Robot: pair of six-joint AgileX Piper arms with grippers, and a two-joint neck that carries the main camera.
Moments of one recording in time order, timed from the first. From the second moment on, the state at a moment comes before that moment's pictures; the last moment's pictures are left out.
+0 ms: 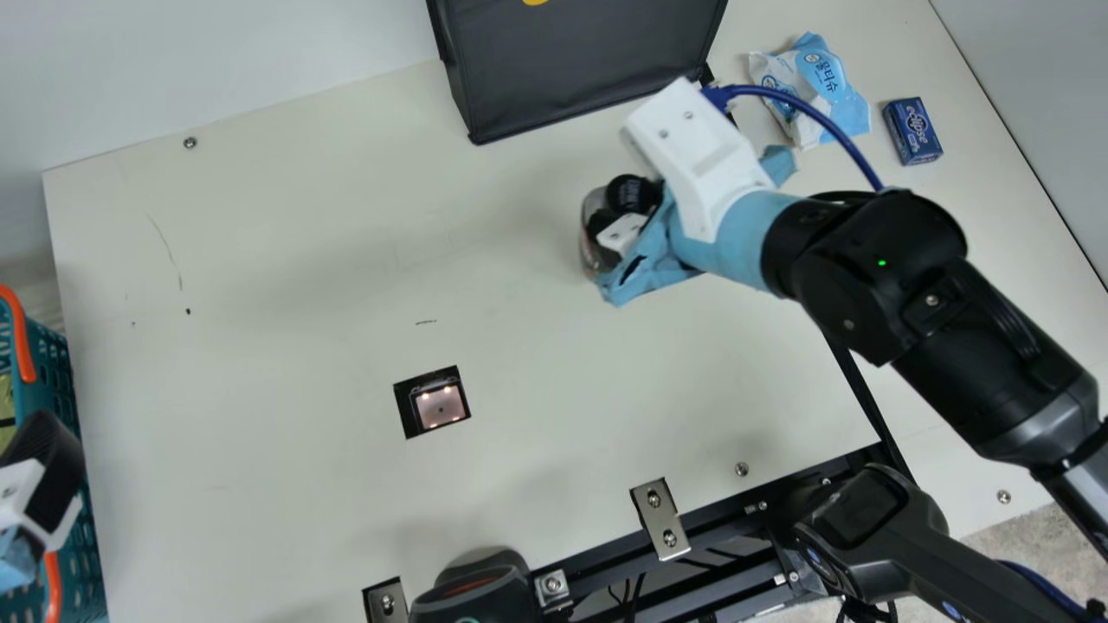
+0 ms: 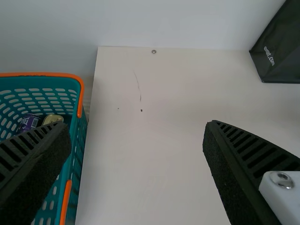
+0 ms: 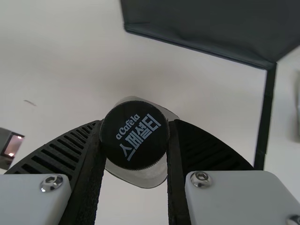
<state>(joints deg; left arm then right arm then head) -1.6 43.1 -57.9 -6.9 57.5 2.1 13.4 62.2 -55.2 0.5 44.3 -2.6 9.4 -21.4</state>
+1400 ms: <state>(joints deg) -1.6 43.1 -57.9 -6.9 57.5 2.1 -45.4 71.9 -56.2 24.4 41.8 -46.4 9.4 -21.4</state>
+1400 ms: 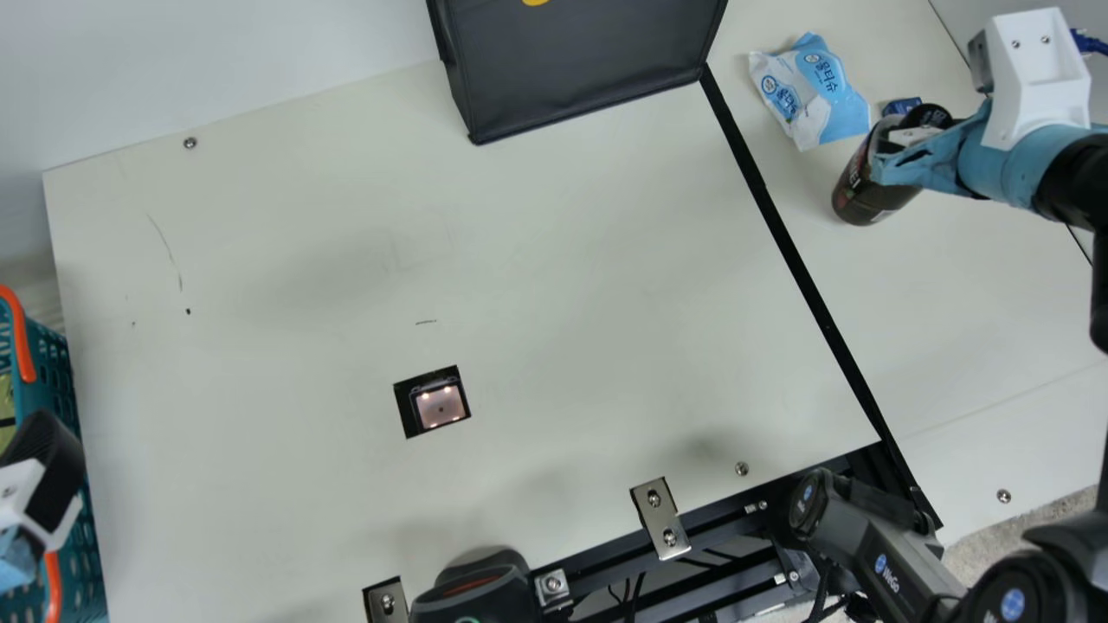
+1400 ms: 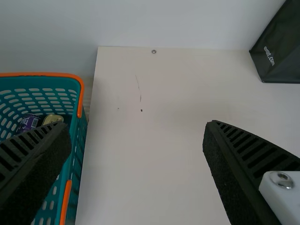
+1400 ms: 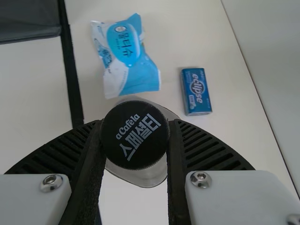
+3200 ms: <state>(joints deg) -1.6 43.1 -57.9 -6.9 57.5 2.1 -44.6 74.6 -54.7 30.0 36.4 -51.3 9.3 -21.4</state>
